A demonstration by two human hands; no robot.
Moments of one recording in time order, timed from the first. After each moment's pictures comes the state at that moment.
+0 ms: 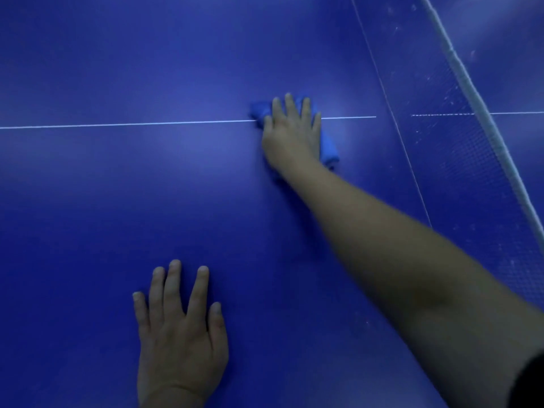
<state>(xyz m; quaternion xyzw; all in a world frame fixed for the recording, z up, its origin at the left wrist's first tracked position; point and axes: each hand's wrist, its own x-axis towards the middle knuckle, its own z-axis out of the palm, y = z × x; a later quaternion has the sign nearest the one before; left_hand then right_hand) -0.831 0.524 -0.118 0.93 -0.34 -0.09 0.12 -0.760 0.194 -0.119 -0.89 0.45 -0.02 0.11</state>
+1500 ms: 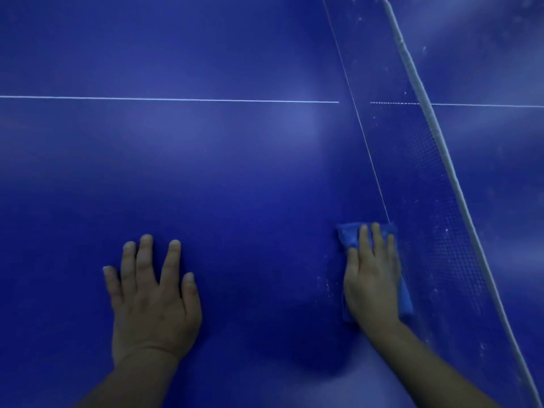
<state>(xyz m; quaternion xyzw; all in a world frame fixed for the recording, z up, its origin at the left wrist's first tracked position) -0.834 0.520 -0.108 0.93 -0.34 -0.15 0.08 -1.063 0.314 -0.109 -0.80 0.59 0.02 0.10</state>
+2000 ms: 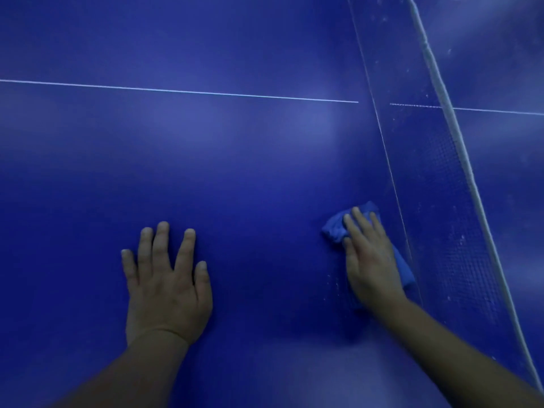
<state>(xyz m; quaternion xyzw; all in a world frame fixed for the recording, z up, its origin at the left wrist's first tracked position) -0.833 0.522 -0.110 0.93 -0.33 -0.14 0.09 -1.046 0.289 -0.112 -0.90 0.40 -0.05 0.14</state>
